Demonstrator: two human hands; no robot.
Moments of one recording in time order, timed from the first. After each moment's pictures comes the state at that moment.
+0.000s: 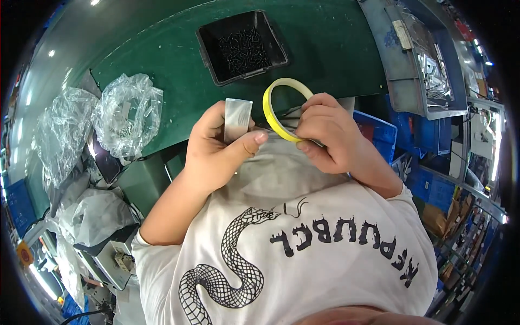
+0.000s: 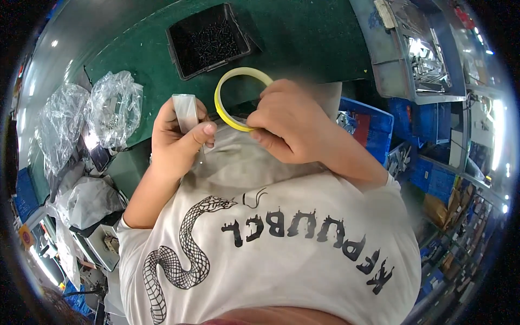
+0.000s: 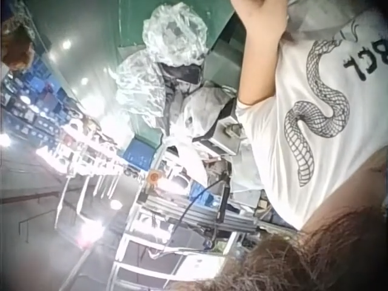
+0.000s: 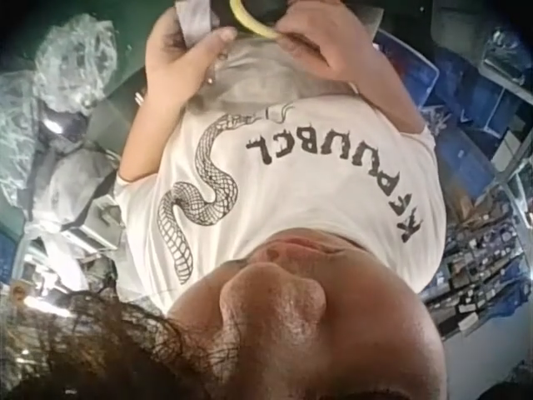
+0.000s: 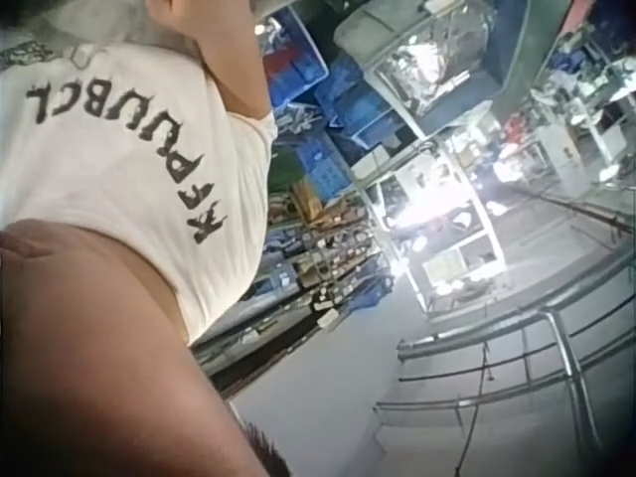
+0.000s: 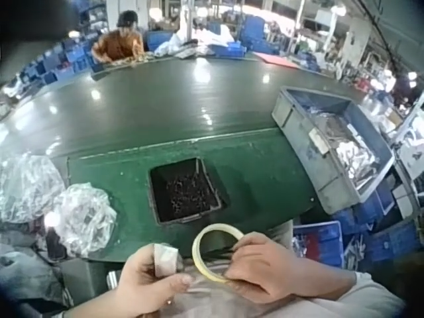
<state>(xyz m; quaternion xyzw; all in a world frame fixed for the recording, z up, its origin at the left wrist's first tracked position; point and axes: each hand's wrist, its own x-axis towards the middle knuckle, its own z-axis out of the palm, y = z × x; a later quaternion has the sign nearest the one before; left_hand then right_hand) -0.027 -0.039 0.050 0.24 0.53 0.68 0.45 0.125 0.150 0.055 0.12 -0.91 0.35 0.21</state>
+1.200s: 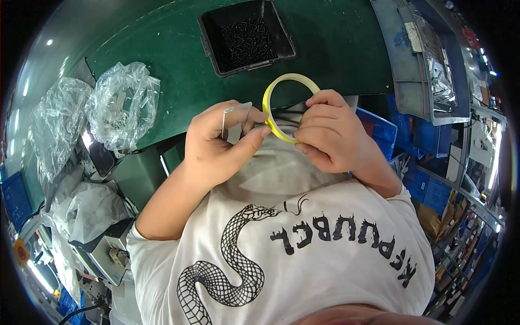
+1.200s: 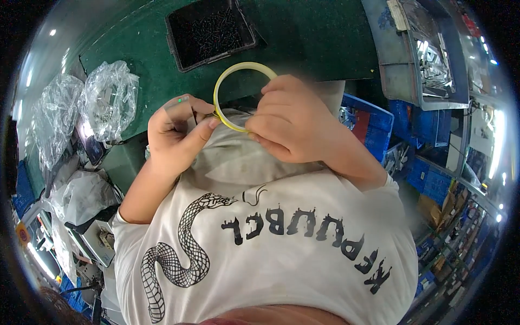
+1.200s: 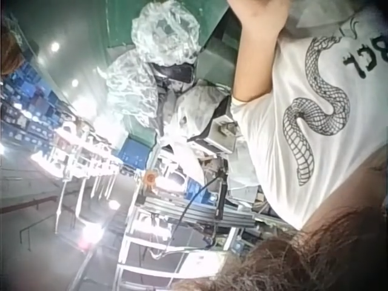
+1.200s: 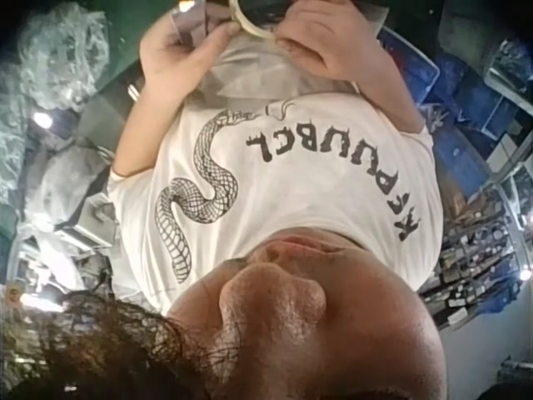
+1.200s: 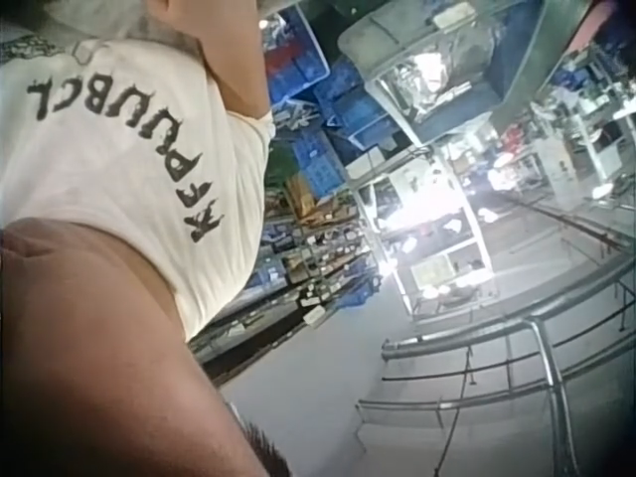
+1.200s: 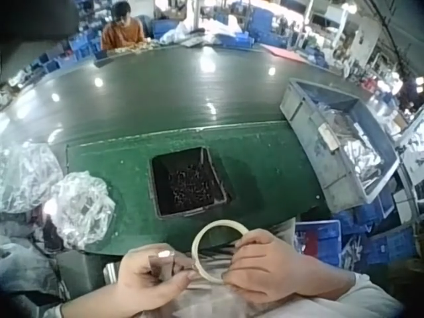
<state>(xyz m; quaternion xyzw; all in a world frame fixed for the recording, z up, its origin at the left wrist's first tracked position) -0.035 -0.034 0.032 0.44 0.55 0.66 0.26 0.121 0.152 0.057 0.15 -0.92 0.31 0.18</state>
